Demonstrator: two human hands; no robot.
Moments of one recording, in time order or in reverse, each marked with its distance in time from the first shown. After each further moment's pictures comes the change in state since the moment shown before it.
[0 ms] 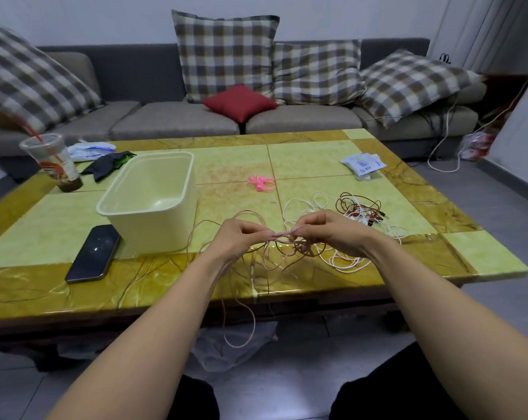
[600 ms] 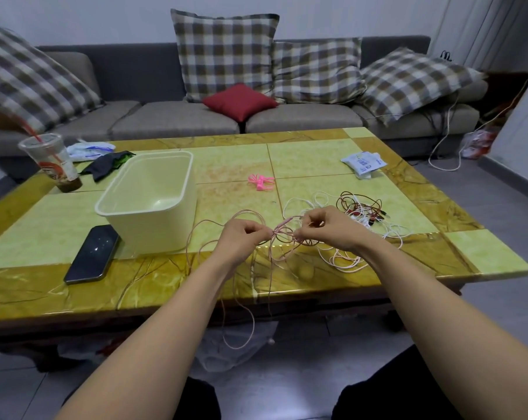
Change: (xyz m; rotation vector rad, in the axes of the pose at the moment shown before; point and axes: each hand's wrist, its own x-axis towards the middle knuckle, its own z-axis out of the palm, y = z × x) left_hand 0.000 -0.001 0.010 0.062 0.070 -0.014; right_hand 0.004 0.004 0.001 -0.274 0.228 0.002
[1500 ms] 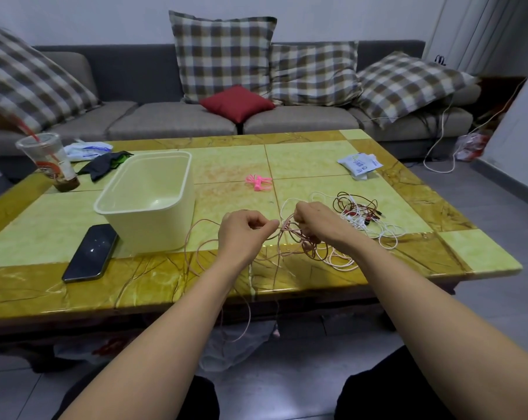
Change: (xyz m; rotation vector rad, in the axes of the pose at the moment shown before) left_hand -0.008 0.008 0.010 0.120 0.181 0.227; right_hand 0.006 -0.020 0.017 0.049 0.112 0.064
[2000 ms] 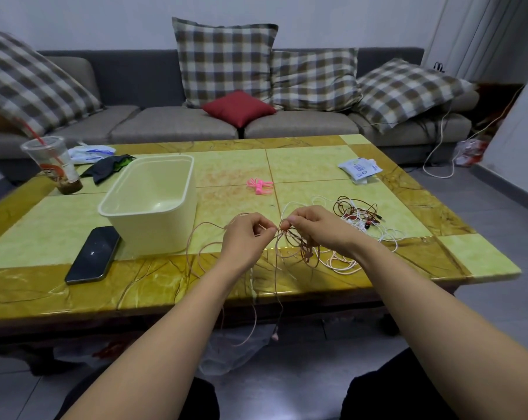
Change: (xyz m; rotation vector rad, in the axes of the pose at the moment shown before) left_hand 0.001 -0.008 -0.002 0.059 -0.067 0.028; right_hand -0.005 0.003 -0.003 0.006 -0.113 -0.072
